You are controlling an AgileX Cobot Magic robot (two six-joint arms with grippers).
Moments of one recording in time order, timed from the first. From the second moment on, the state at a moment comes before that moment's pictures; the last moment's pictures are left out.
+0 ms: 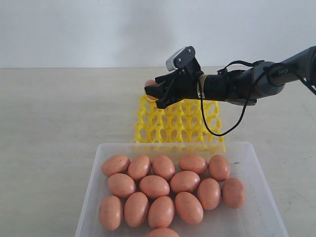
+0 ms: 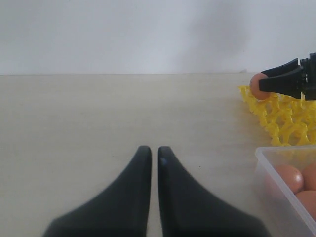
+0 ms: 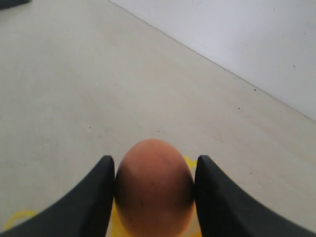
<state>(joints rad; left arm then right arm) -0.07 0.00 0.00 -0.24 0.28 0.20 0.15 2.39 -1.52 -1.12 -0.78 0.72</state>
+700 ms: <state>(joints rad) -0.07 0.00 0.00 -0.24 0.28 0.20 0.15 2.39 -1.52 -1.12 -0.71 0.67</state>
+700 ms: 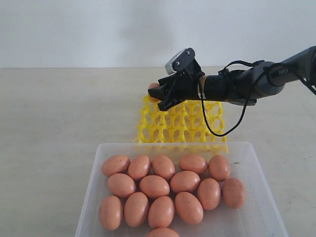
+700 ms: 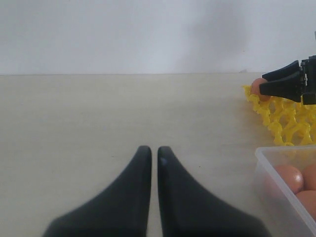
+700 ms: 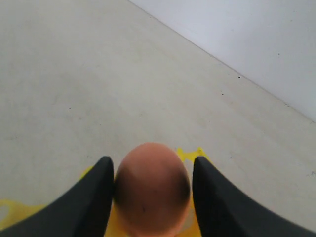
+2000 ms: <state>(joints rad) -0.07 0.00 0.00 -0.24 0.28 0.20 -0.04 1.87 -1.44 -1.74 -1.21 1.93</state>
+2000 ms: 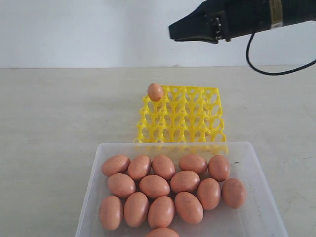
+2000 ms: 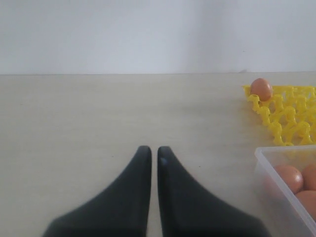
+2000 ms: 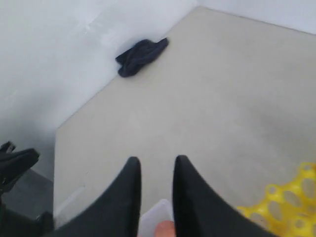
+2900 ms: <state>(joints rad) -0.07 0.00 0.00 -0.24 0.28 0.20 -0.54 1.62 -1.44 -1.75 -0.77 1.90</state>
